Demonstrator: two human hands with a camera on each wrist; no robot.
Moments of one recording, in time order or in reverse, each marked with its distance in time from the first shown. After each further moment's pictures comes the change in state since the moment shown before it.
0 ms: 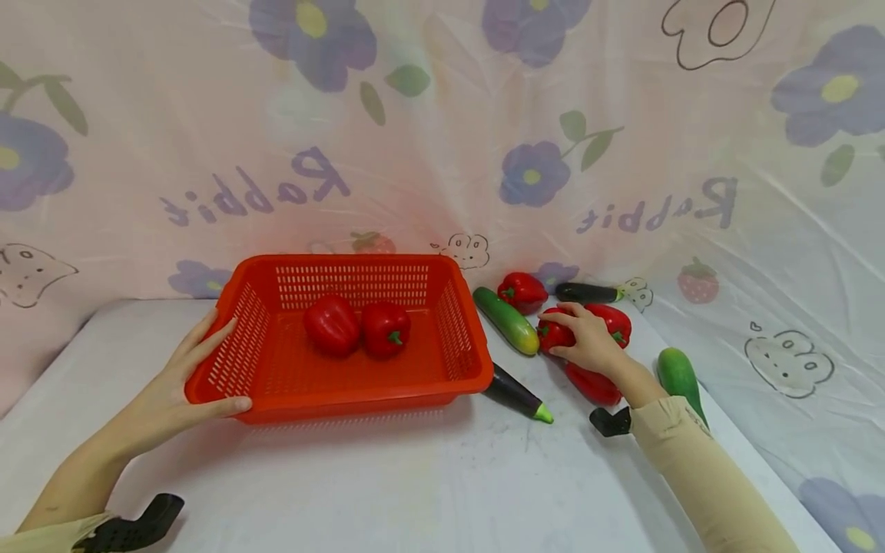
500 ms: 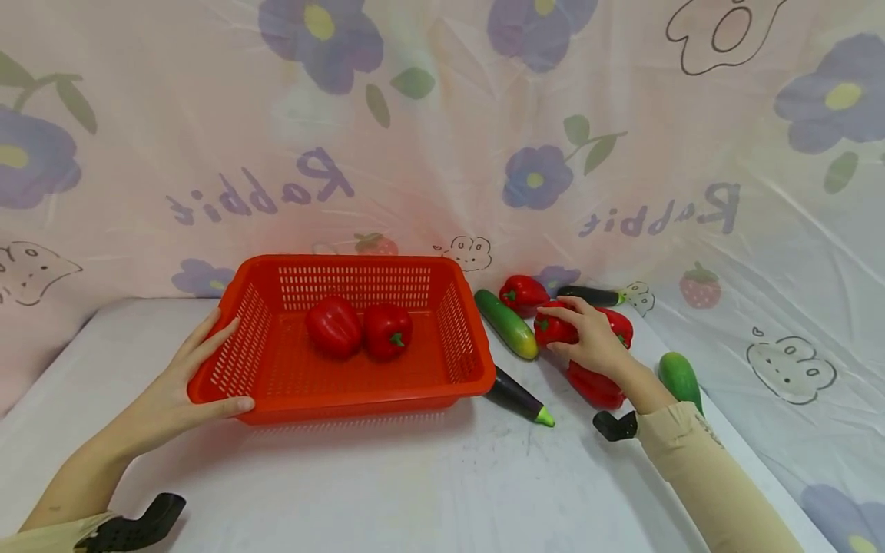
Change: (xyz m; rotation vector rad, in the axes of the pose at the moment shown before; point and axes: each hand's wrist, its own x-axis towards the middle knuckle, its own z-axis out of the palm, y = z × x) left_hand -0.002 0.000 0.003 -0.002 0.008 0.003; right_hand -0.002 -0.012 -0.009 0.055 0.084 -0.042
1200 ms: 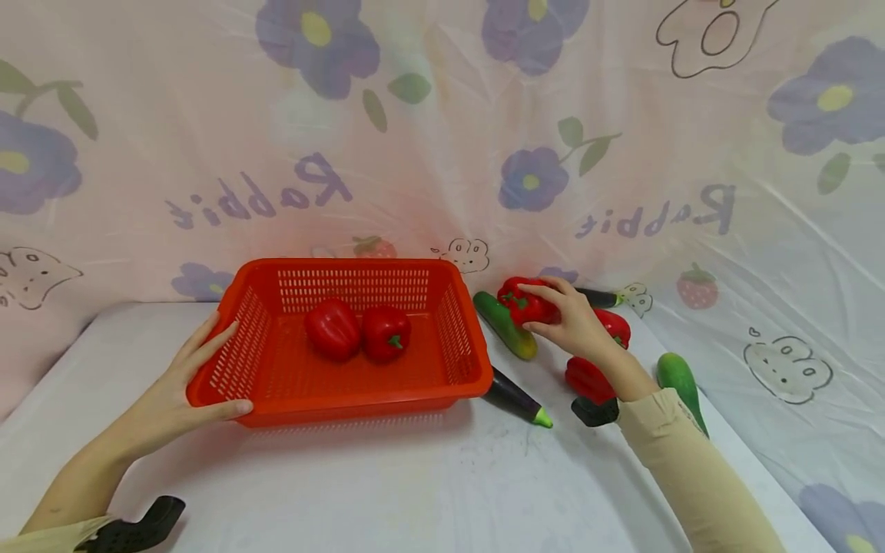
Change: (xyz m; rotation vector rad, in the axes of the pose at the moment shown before) left_hand -0.001 0.000 0.000 -0.011 0.006 0.012; right_hand 0.023 -0.034 -0.010 0.120 0.105 -0.105
